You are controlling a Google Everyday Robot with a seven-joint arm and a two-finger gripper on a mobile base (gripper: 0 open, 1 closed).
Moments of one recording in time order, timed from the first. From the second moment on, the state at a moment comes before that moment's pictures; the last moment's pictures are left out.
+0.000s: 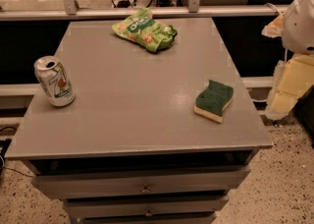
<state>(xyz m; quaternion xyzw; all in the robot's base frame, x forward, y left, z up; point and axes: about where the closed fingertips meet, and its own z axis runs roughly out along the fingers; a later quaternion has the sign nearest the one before) 0.438 -0.216 0.977 -0.60 0.78 -0.04 0.16</state>
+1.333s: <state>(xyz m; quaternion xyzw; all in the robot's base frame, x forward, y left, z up) 0.471 -0.102 0.955 -0.61 0.74 0.11 0.27</state>
